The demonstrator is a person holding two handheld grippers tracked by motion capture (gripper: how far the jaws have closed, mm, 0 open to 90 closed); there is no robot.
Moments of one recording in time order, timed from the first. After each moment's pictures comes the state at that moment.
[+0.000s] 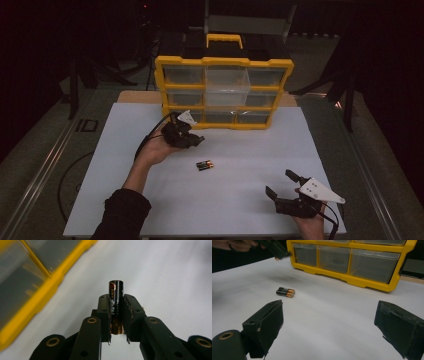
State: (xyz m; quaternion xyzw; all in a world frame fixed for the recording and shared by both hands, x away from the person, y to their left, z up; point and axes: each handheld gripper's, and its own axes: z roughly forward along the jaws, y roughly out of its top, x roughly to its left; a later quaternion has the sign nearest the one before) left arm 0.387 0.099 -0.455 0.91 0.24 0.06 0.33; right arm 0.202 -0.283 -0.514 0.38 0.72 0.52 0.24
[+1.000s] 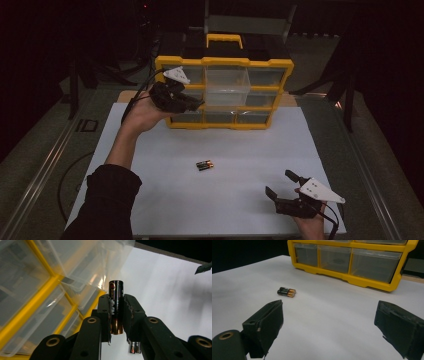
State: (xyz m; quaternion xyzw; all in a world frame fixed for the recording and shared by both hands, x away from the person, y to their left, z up) left arm 0.406 0.112 -0.328 0.89 0.21 0.10 0.38; right arm 0.202 -0.283 -0.514 0.38 0.72 0.53 0.24
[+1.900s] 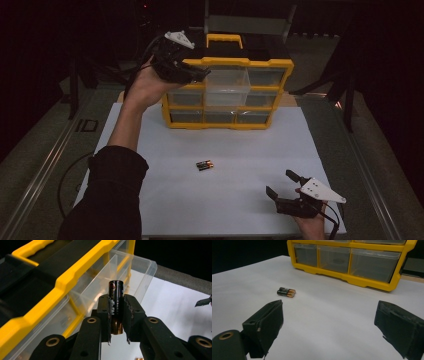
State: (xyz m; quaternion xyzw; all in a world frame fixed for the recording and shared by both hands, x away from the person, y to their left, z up) left arm 0.424 0.093 -0.262 0.87 0.24 0.13 0.41; right arm 0.202 -0.284 -0.513 0.38 0.72 0.53 0.24
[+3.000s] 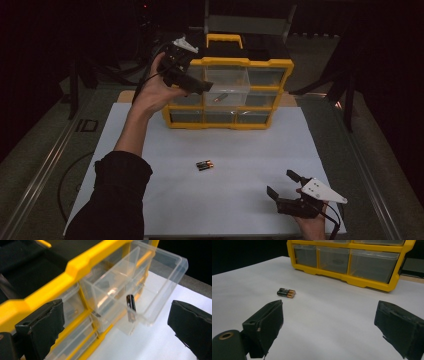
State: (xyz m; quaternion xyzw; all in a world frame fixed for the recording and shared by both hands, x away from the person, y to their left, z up) left arm 0.426 0.089 -0.287 0.85 0.31 0.15 0.39; right arm 0.201 -0.286 -0.512 0.38 0.72 0.53 0.24
